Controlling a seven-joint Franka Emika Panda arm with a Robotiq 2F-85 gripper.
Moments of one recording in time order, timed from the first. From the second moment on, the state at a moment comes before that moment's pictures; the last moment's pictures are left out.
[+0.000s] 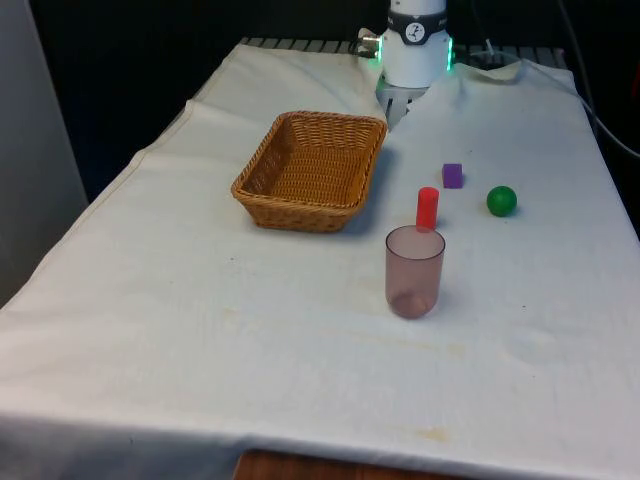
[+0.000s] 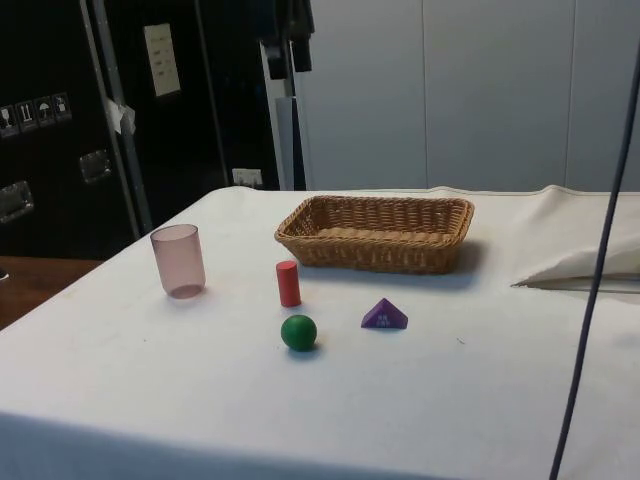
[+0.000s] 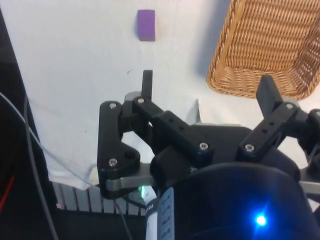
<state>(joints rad) 0.25 -0.08 -0.23 -2.08 0.00 1.97 -0.02</state>
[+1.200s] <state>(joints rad) 0.25 -0.25 -0.16 -2.51 0.00 2.33 0.06</state>
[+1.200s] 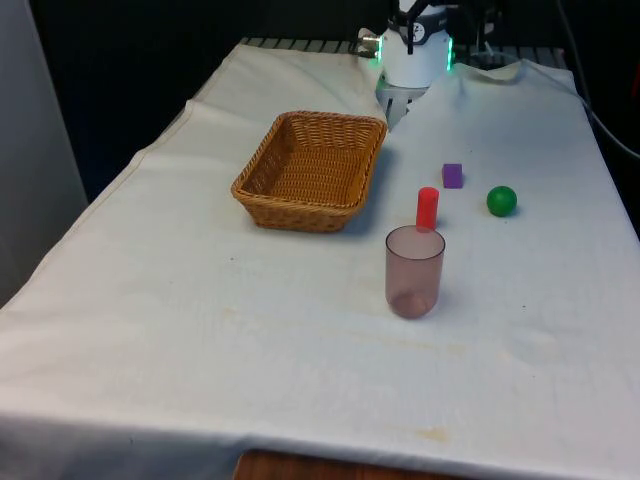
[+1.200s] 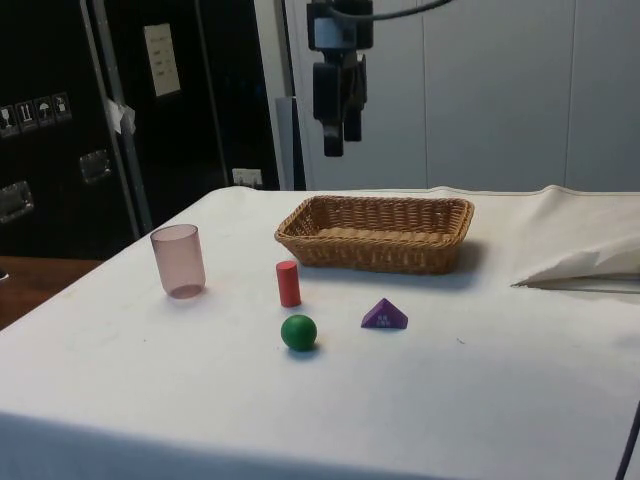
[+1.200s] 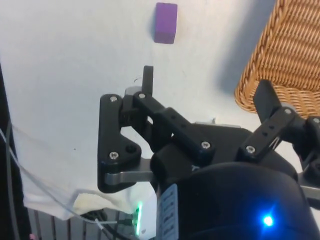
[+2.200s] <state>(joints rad) 0.25 -0.13 -0.05 -2.68 -0.05 2.61 0.25</state>
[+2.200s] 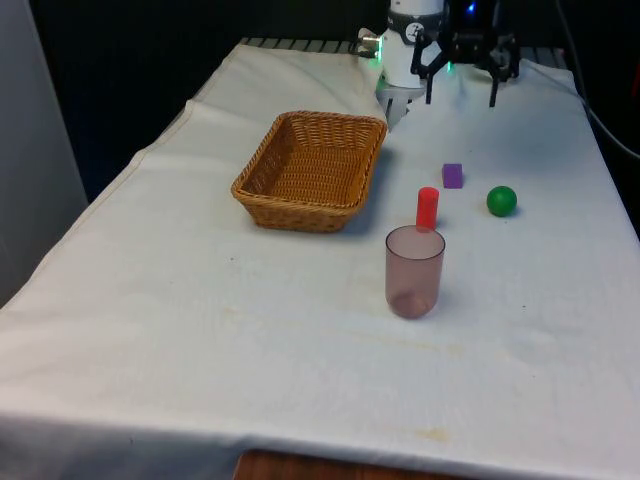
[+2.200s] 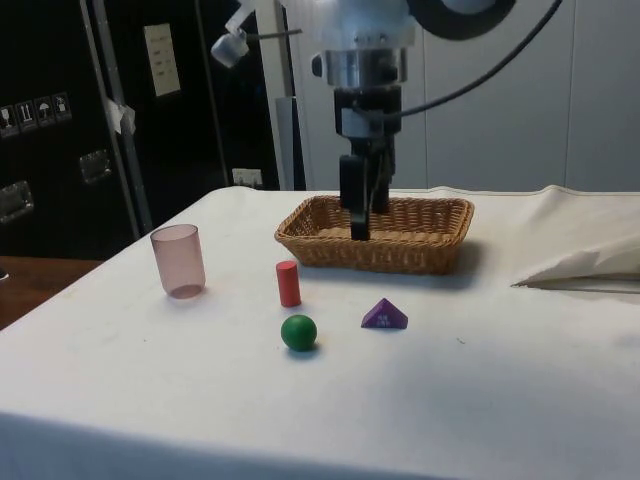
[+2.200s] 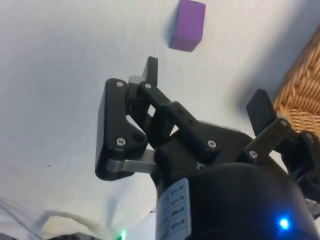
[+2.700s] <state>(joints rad) 0.25 -0.04 -0.02 -2.72 -0.05 2.74 0.31</state>
